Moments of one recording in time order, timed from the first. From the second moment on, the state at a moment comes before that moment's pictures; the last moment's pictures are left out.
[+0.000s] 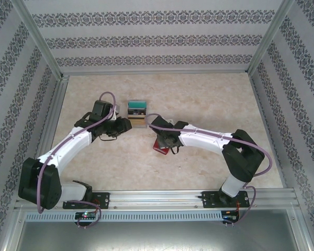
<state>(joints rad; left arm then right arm) -0.29 1.32 0.86 -0.45 0.46 -0.74 0.87 1.68 1.11 -0.66 0.22 0.69</state>
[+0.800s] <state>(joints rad) -0.48 1.69 0.82 -0.17 0.55 -0.92 0.91 1.78 1.14 -0.44 0.11 0.64</state>
